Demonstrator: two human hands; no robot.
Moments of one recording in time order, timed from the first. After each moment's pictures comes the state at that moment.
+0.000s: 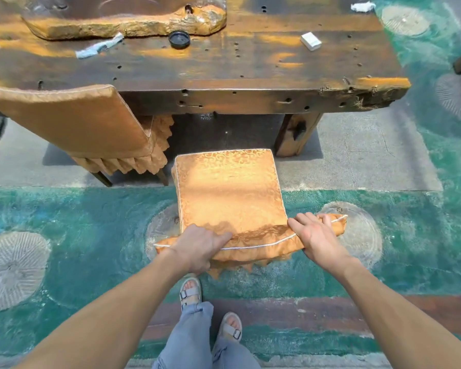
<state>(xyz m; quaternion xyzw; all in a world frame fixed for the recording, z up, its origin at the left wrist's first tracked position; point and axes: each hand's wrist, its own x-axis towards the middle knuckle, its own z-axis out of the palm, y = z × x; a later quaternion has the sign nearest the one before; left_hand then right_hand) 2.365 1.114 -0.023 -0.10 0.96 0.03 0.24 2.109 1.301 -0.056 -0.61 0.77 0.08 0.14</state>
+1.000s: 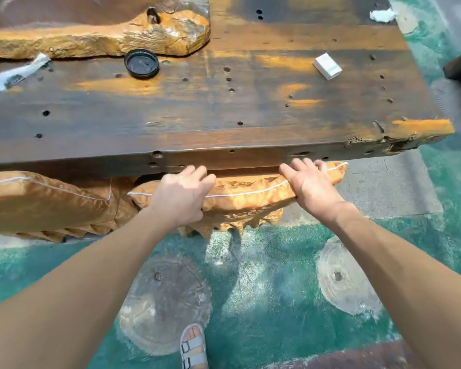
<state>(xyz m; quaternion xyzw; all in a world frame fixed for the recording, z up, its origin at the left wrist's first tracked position) 2.150 0.741 -0.097 -0.19 0.97 0.01 0.12 1.902 0.923 -0.098 -0.58 0.81 0.07 0.08</state>
